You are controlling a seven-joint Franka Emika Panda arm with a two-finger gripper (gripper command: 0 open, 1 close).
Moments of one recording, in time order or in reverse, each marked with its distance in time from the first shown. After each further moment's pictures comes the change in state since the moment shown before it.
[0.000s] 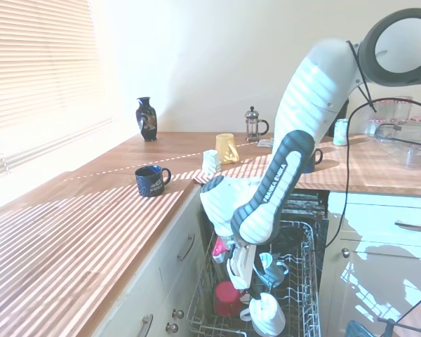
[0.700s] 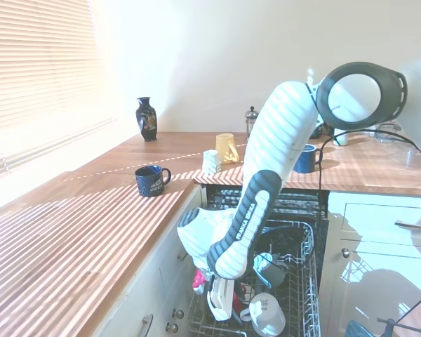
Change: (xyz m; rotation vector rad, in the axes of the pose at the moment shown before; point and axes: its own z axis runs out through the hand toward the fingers) arm 0.028 -0.068 0.047 -0.025 -0.005 -0.105
